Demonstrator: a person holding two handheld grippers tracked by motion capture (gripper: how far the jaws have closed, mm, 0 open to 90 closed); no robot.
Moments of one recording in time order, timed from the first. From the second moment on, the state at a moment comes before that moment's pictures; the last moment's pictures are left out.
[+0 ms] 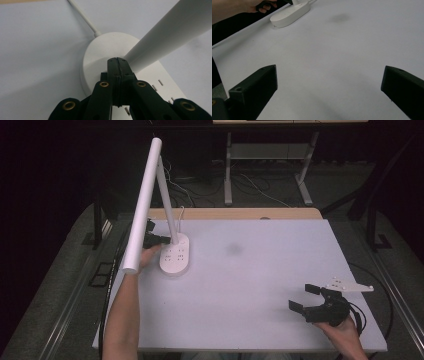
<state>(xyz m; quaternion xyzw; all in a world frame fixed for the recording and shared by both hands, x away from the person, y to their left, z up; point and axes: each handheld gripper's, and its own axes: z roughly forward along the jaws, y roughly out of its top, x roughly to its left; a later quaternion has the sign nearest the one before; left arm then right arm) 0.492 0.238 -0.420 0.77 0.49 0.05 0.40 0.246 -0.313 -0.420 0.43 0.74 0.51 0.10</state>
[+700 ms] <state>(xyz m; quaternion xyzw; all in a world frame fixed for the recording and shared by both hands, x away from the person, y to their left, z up) 0.491 0.237 -0.428 0.72 0.55 0.04 0.42 0.244 -0.312 -0.419 0.42 0.74 0.51 0.10</state>
